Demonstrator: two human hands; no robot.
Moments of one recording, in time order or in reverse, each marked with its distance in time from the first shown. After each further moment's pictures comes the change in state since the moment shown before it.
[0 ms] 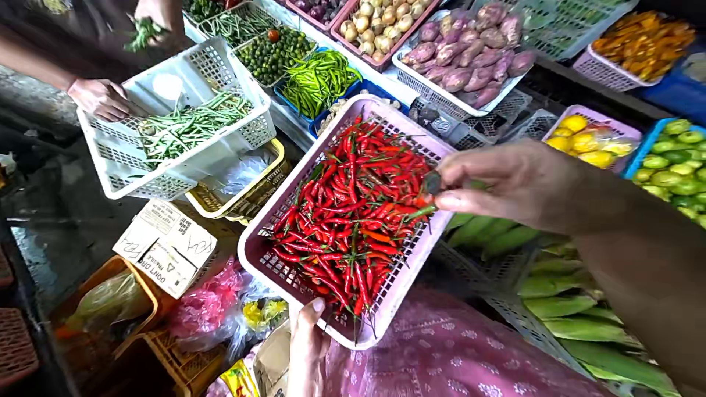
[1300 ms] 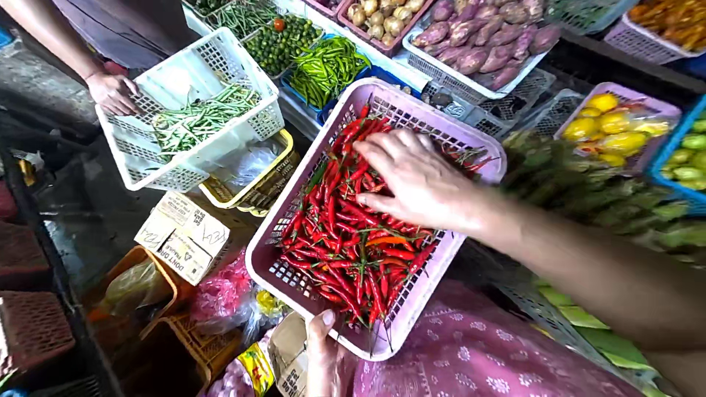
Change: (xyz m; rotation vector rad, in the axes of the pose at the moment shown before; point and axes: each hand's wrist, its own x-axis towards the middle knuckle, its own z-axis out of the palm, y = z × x) left_hand -0.035 0.003 0.005 -0.136 -0.053 0.039; right_hand 0.048 0.013 0.085 -0.719 -0.006 0.160
